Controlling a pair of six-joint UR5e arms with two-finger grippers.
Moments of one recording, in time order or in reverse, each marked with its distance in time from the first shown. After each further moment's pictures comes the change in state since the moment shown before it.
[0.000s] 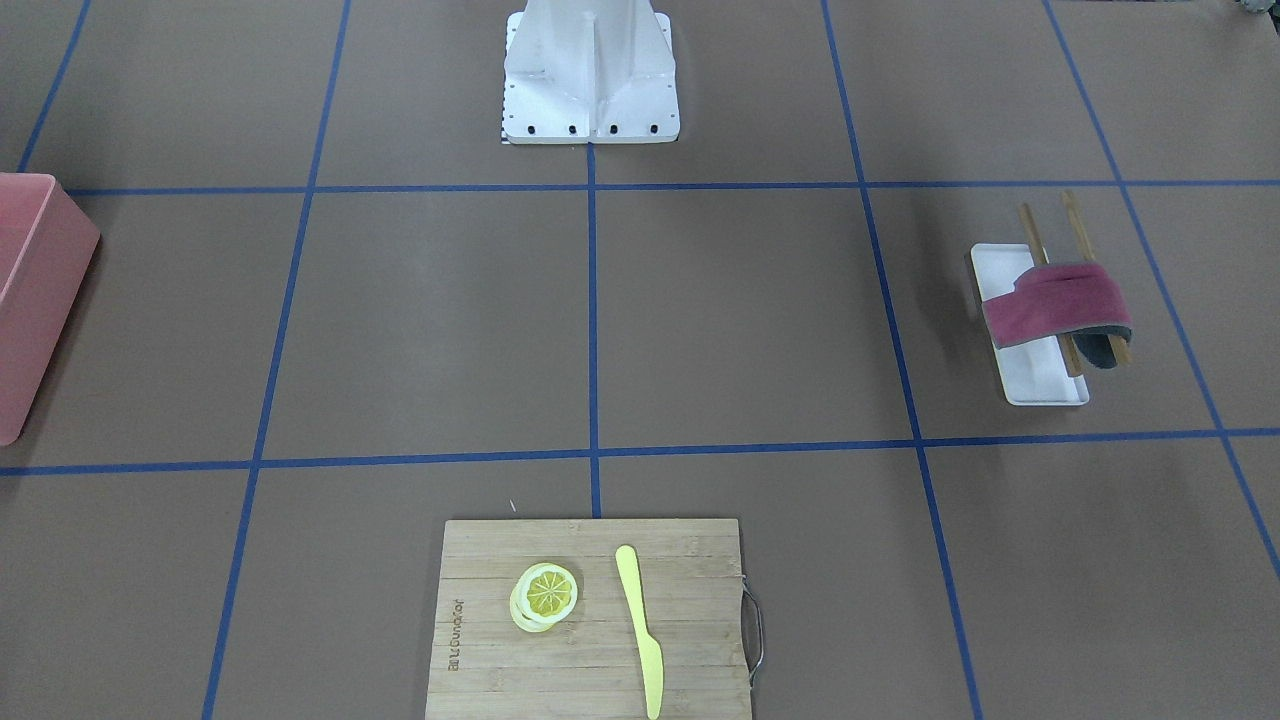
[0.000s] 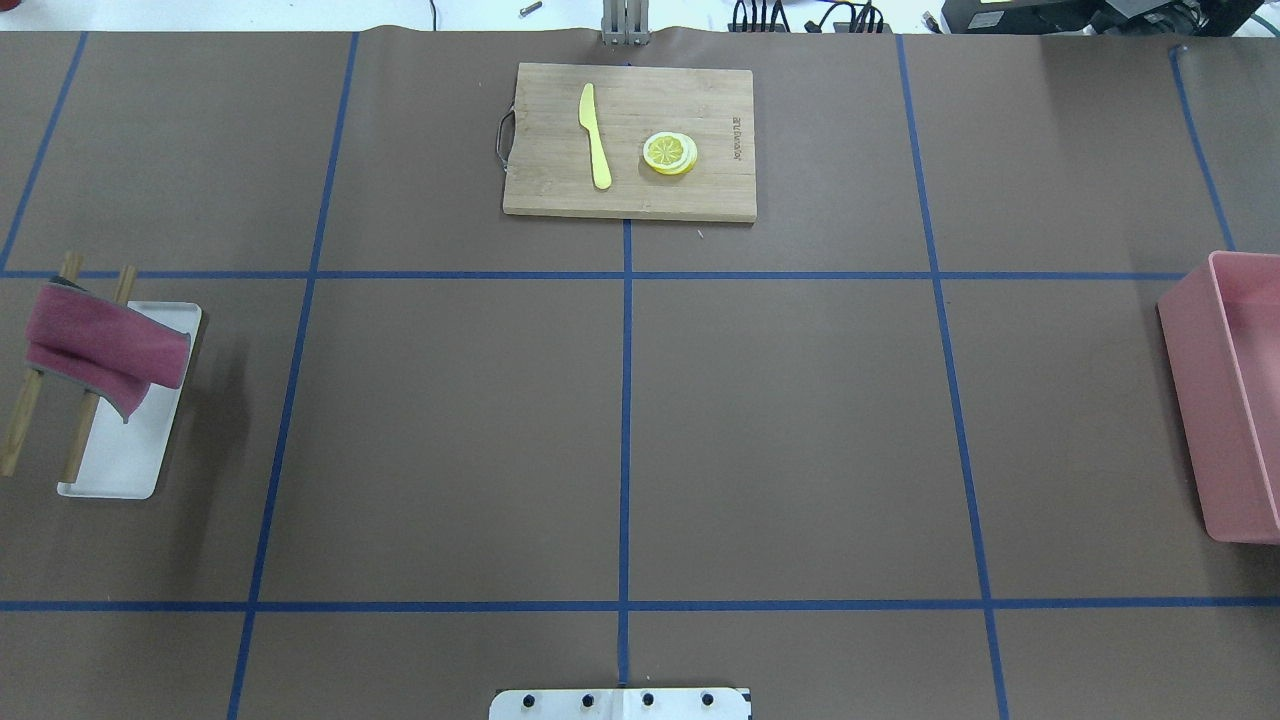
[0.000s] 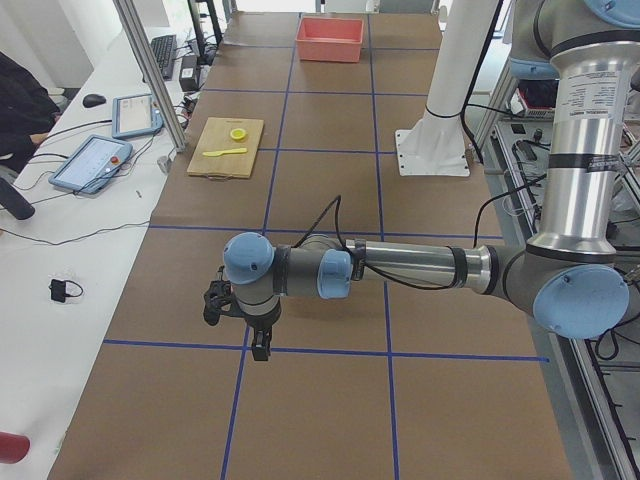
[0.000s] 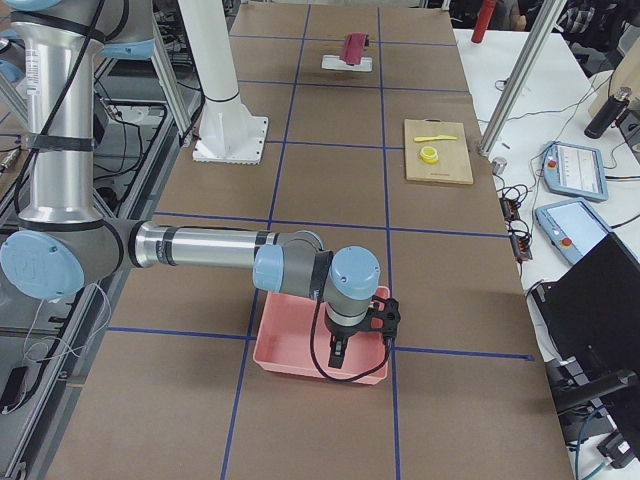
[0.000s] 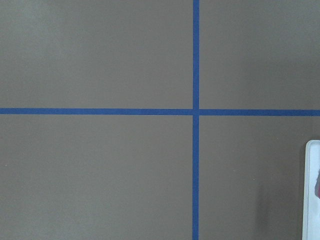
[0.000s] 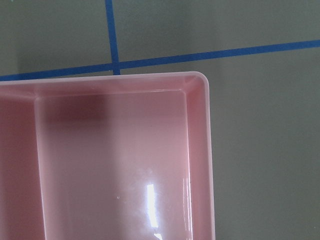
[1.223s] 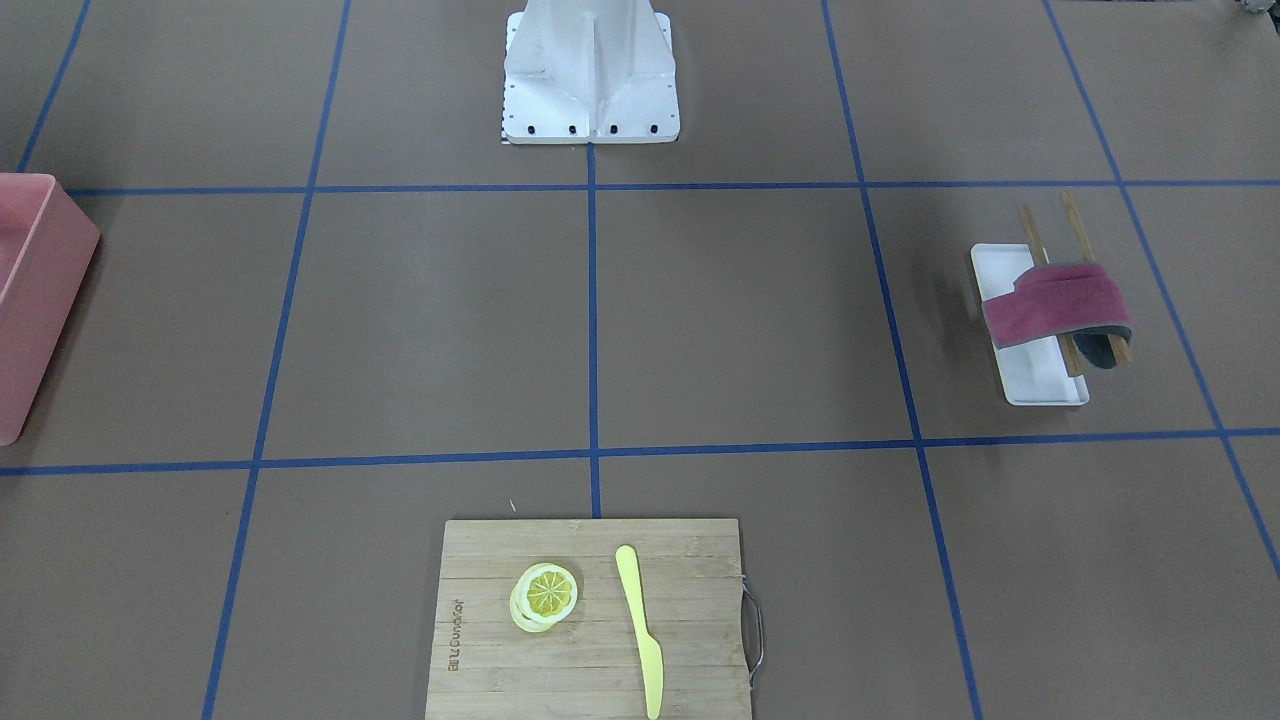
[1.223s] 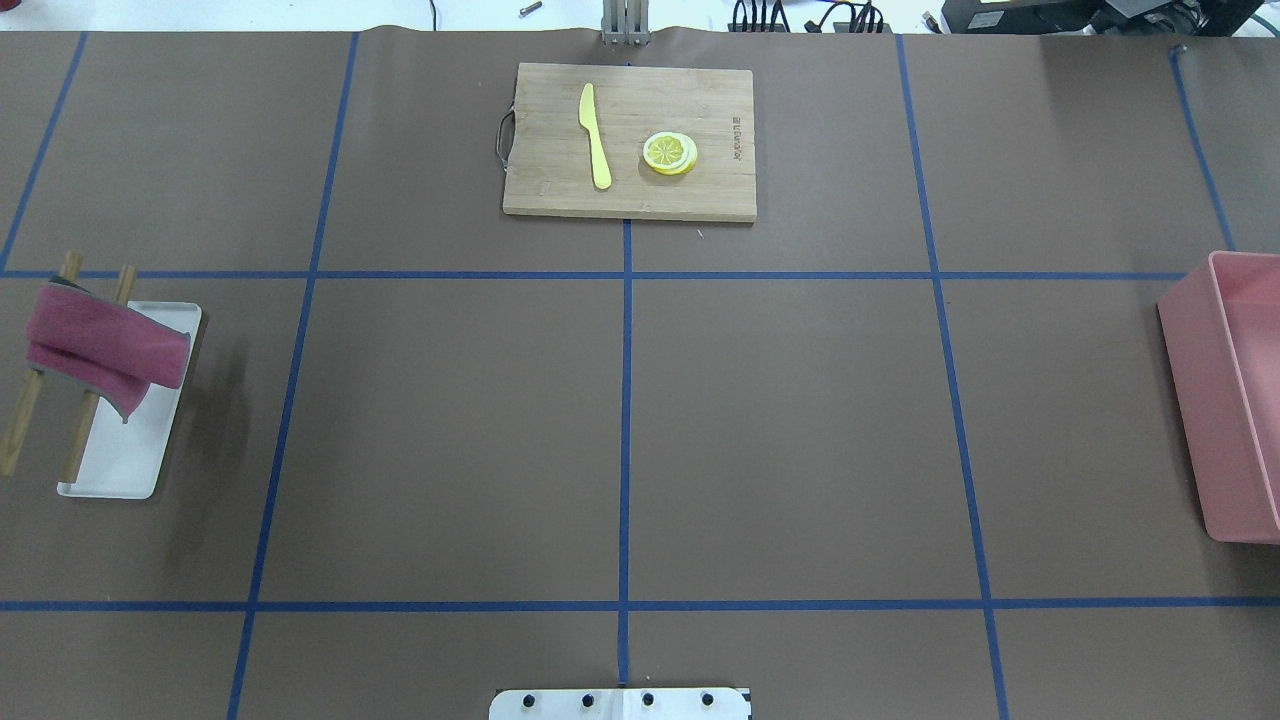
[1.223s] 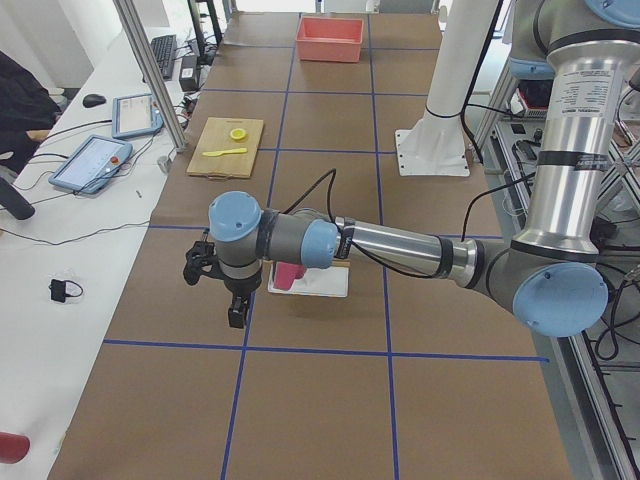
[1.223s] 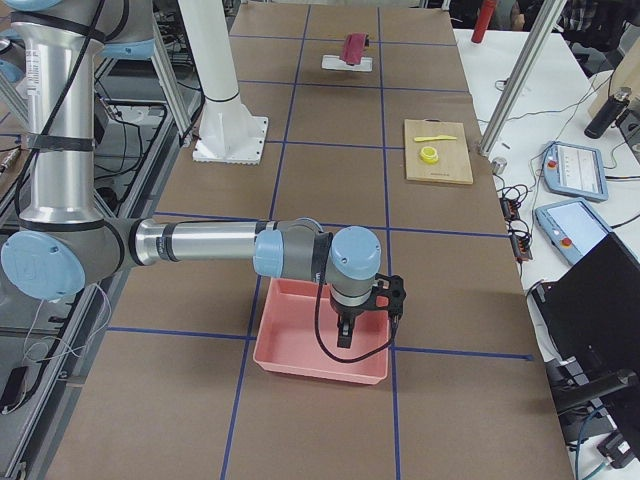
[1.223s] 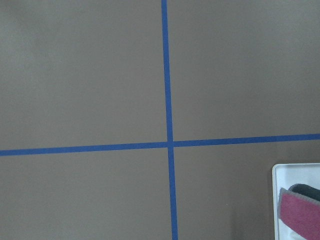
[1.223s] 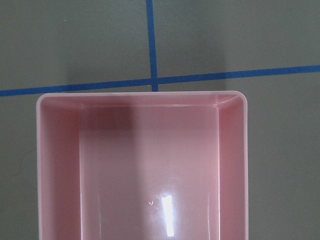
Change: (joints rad) left arm 0.003 -0.074 -0.067 -0.001 -0.008 -0.010; right arm 0.000 0.004 0.068 -0.001 0.061 -0.002
